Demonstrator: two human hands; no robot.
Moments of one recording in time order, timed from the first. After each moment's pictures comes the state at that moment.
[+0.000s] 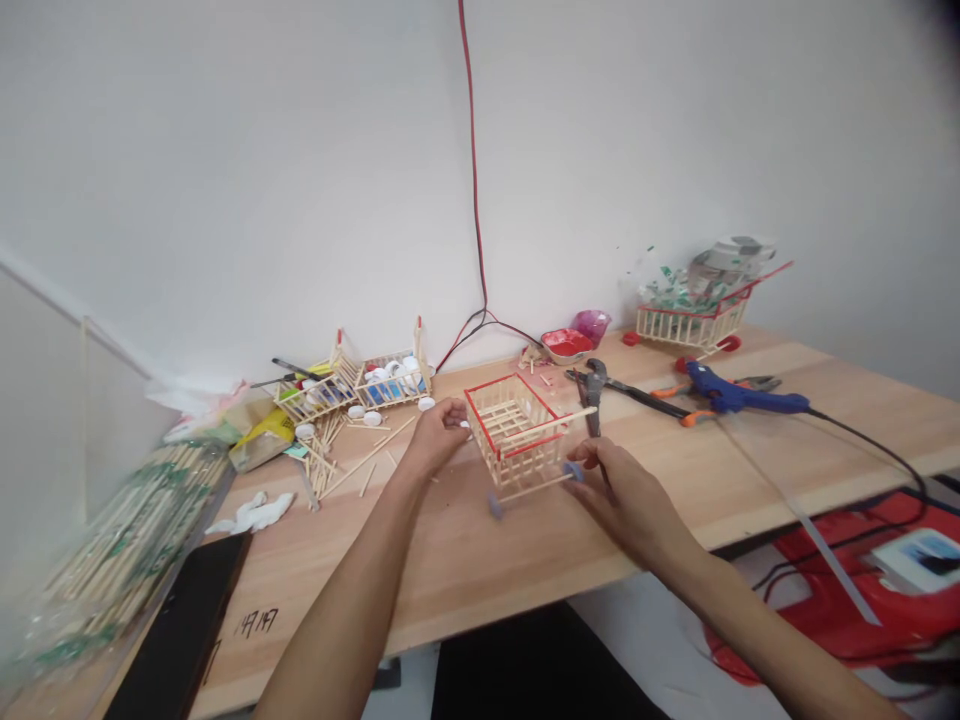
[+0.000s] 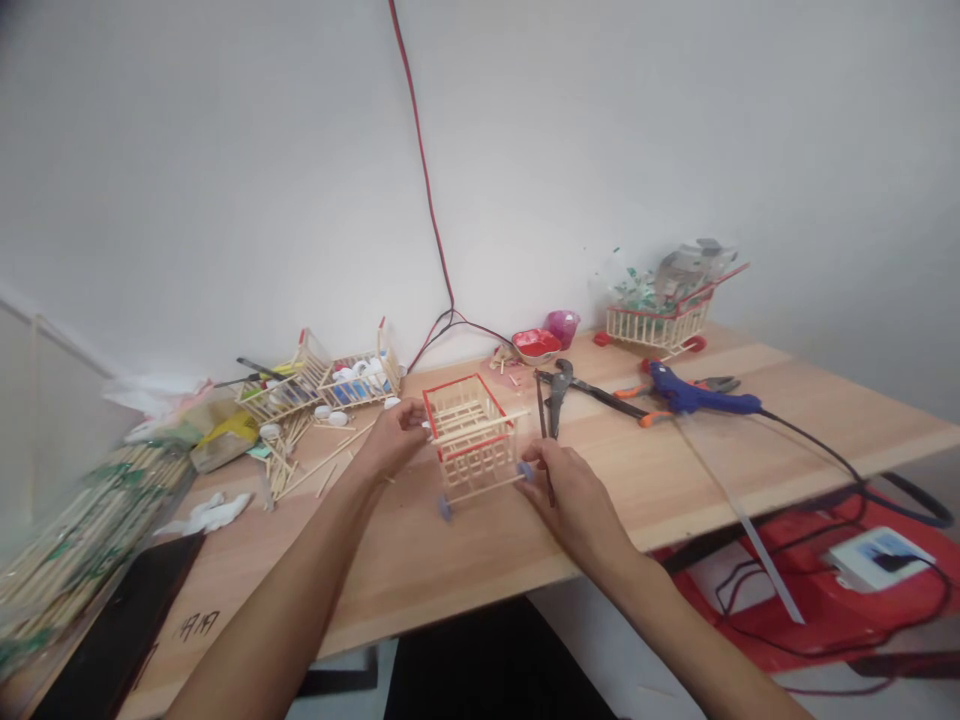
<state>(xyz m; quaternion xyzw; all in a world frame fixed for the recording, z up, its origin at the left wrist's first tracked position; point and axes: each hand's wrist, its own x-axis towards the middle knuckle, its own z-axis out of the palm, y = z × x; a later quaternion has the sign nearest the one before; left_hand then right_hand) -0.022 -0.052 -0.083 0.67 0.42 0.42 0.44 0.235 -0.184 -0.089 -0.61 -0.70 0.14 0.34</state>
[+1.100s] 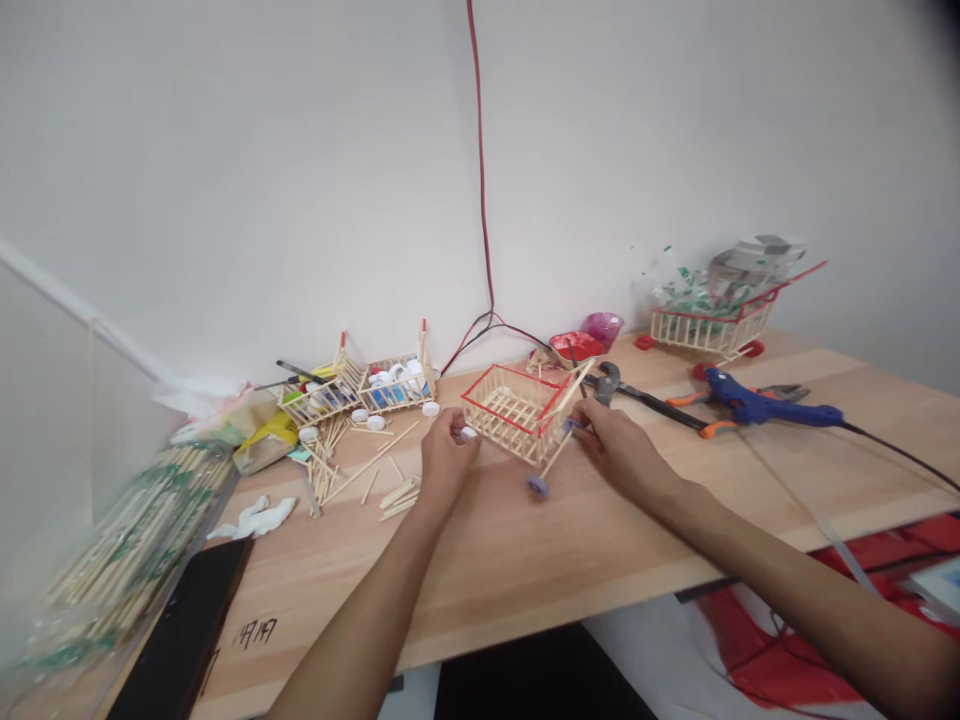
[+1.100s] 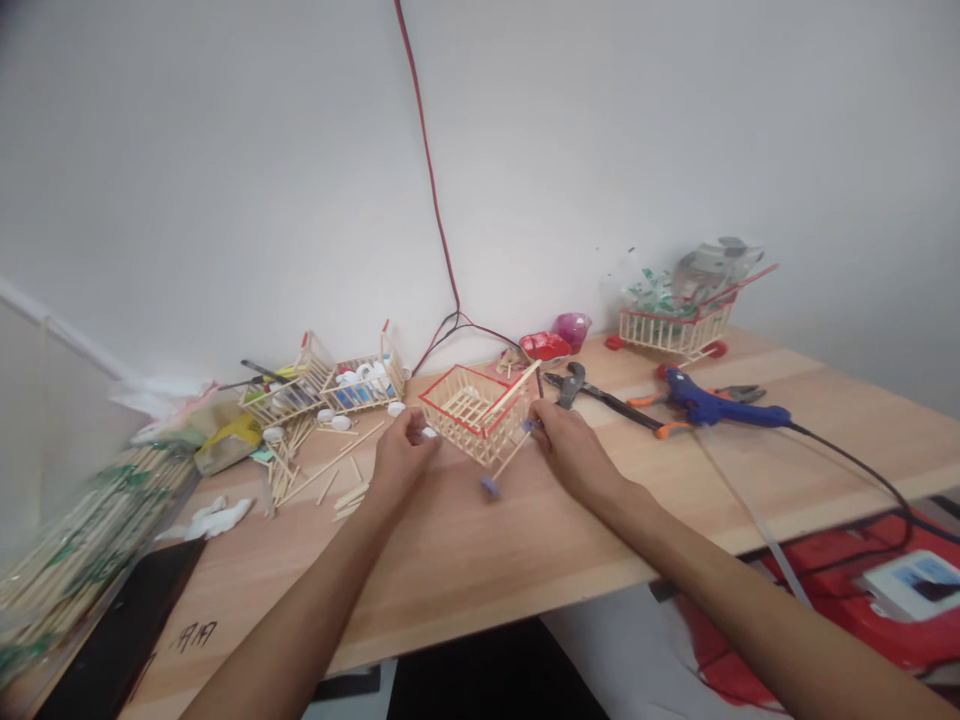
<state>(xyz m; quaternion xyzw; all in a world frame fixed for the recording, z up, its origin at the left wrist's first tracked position) -0.001 -0.081 -0.072 0.64 0.58 0.44 0.25 0.254 -0.105 -0.079 -0.56 -0.76 0.04 0.32</state>
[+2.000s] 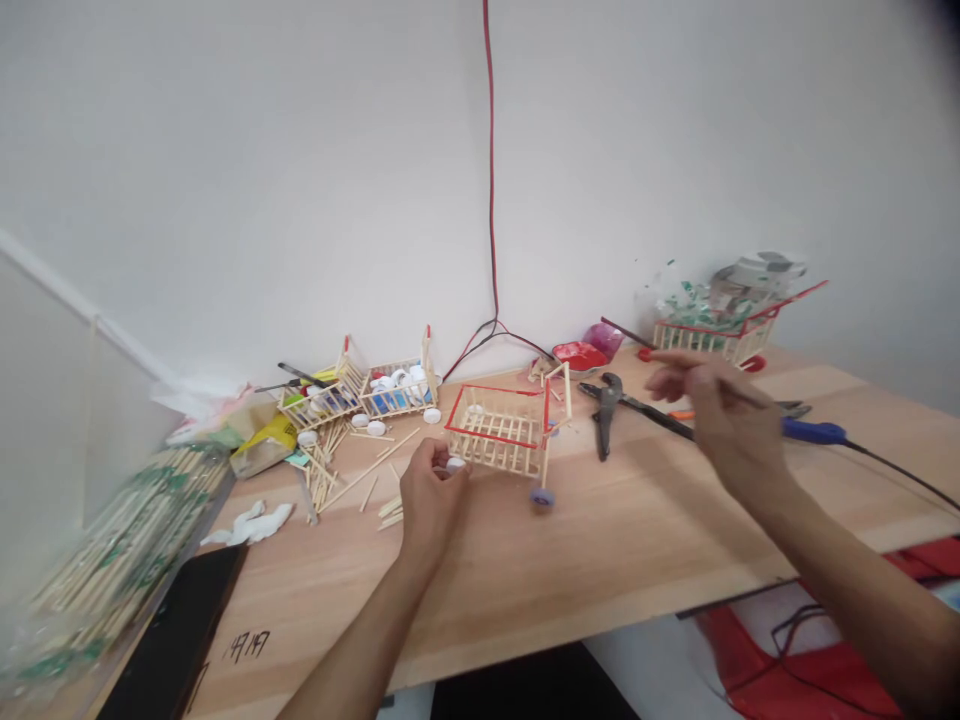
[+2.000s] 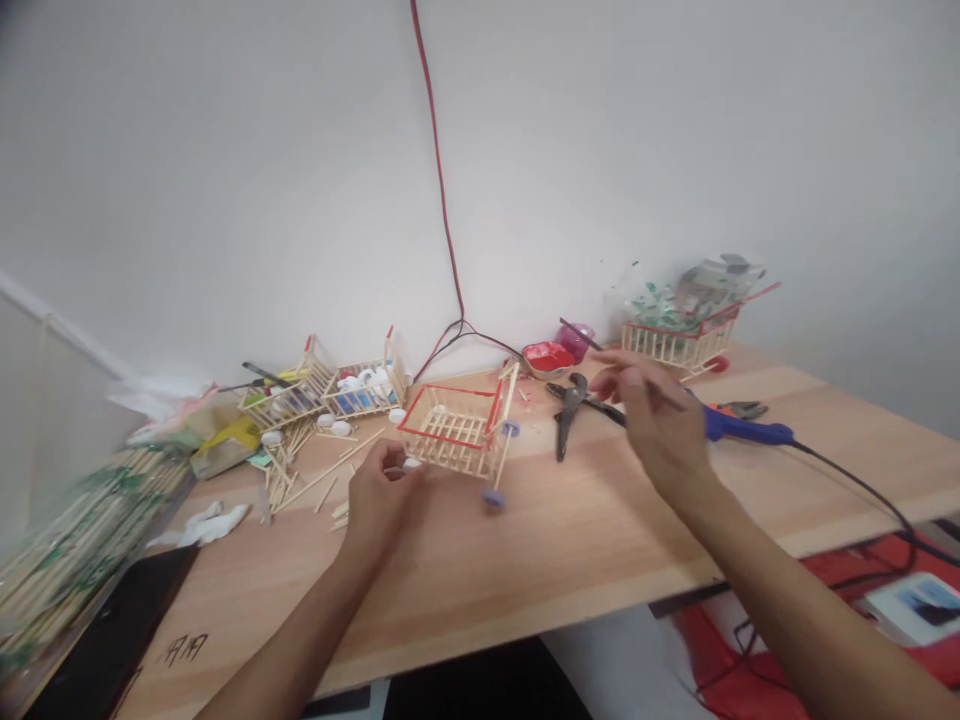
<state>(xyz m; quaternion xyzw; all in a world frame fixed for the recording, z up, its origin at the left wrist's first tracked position) -0.017 -0.125 -0.068 0.57 0.62 0.46 0.26 0.285 -0.124 -0.008 -0.51 -0.58 0.10 0.63</state>
